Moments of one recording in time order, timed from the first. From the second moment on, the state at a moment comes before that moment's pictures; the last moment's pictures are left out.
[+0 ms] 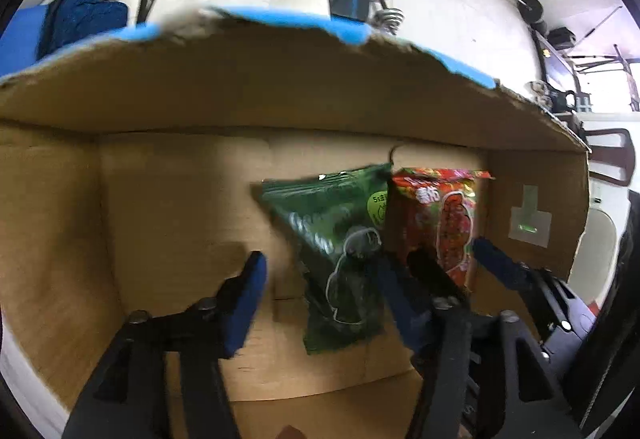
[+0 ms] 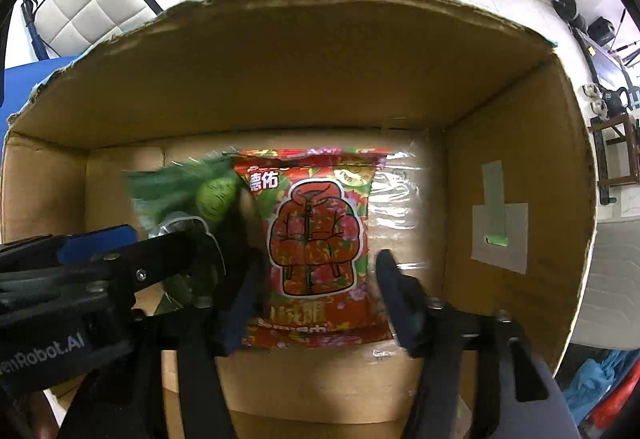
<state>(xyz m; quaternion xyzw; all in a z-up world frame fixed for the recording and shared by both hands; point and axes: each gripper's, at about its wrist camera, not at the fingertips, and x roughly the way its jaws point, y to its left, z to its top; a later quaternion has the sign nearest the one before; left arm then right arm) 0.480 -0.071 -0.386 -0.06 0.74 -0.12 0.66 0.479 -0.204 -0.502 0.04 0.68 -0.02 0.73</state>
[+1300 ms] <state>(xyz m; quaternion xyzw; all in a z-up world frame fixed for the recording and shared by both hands) 0.258 -0.022 -0.170 0.02 0.54 -0.05 0.84 0.230 -0.184 -0.291 0.02 0.56 0.02 0.83</state>
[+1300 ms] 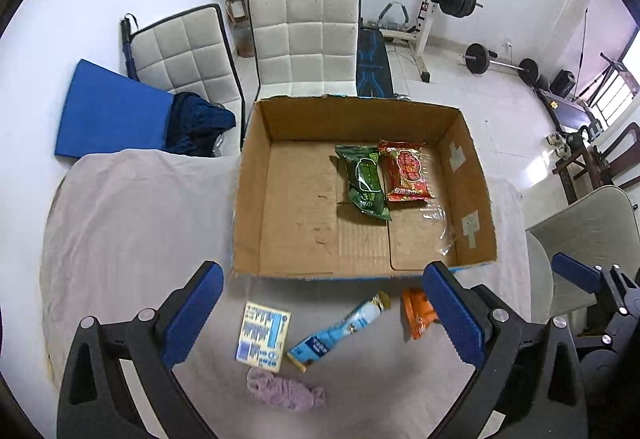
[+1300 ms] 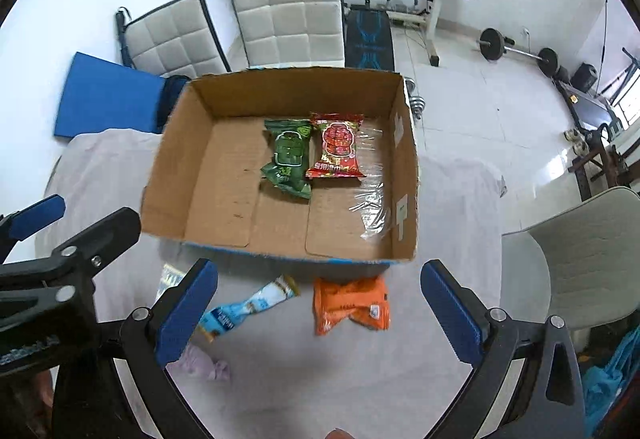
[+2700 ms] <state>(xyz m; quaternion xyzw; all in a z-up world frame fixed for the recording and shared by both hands) 0.165 0.103 -0.401 -0.25 0.74 0.10 0.62 0.205 -0.273 -0.548 0.41 0.64 -0.17 0.63</state>
